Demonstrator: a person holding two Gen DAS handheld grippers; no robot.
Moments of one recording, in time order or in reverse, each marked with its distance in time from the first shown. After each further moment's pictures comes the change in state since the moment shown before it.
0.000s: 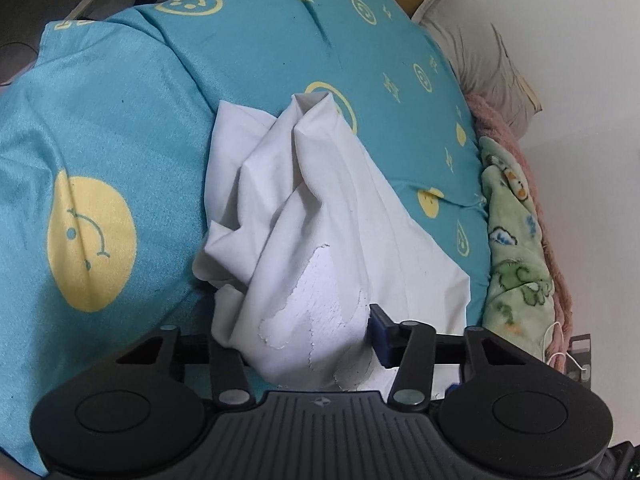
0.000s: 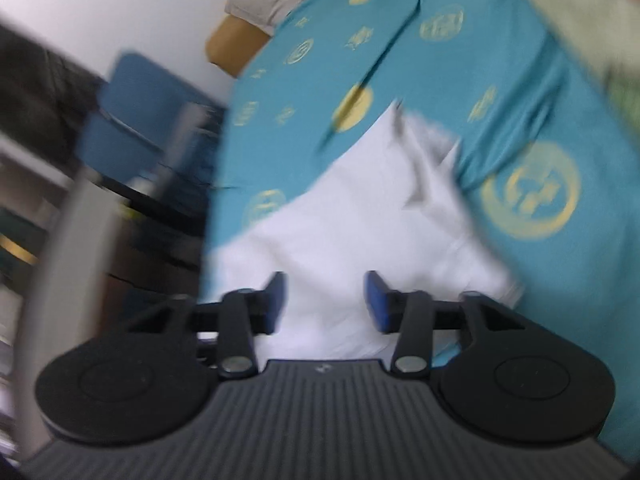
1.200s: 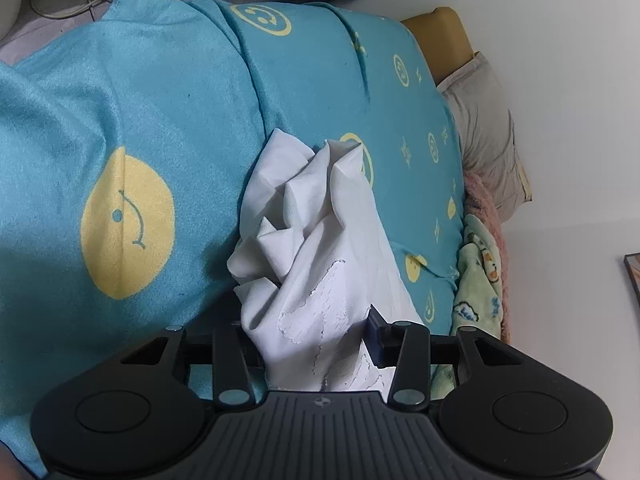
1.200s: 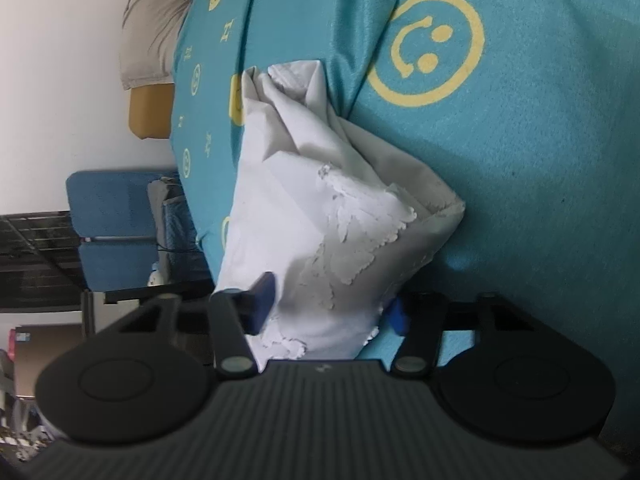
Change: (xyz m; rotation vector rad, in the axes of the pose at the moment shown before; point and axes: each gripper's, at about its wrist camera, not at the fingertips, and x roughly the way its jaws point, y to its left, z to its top) left arm 0.006 0.036 0.016 -0.268 -0.109 -0.117; right arm 0.032 -0.067 -0.033 0.486 -0.020 -0.024
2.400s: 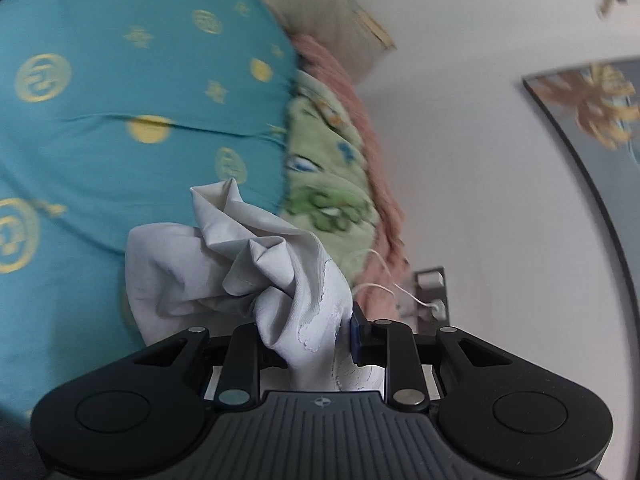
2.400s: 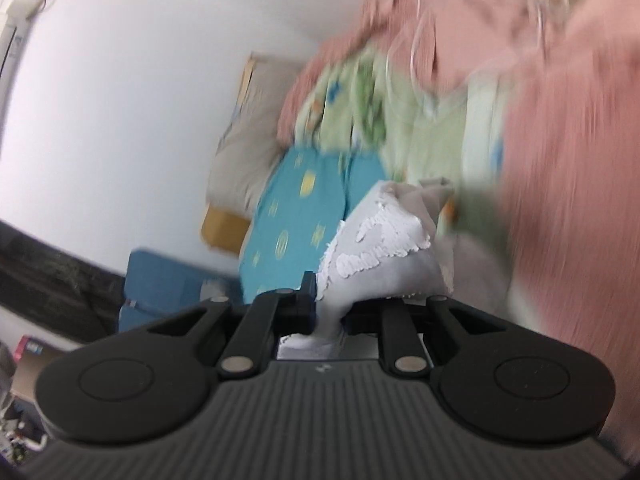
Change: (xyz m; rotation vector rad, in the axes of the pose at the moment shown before) left arm 0.005 -0.306 -0.166 0.364 0.298 -0.213; right arm -0.281 0.071 0.136 -0.214 -0.386 0.091
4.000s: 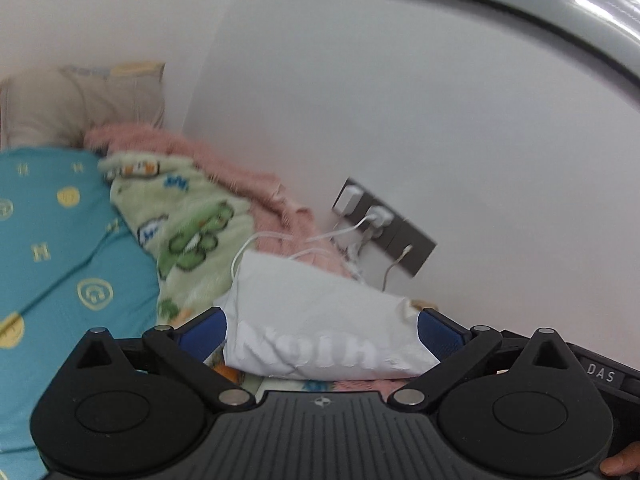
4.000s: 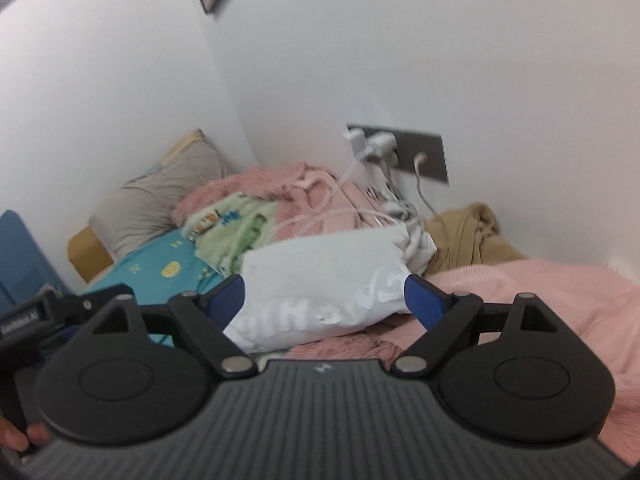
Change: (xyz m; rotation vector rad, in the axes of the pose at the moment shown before) left arm 0.031 -0.137 -0.124 0.868 -0.050 -0.026; right arm -0.124 0.000 0.019 -0.535 -0.362 -0.375
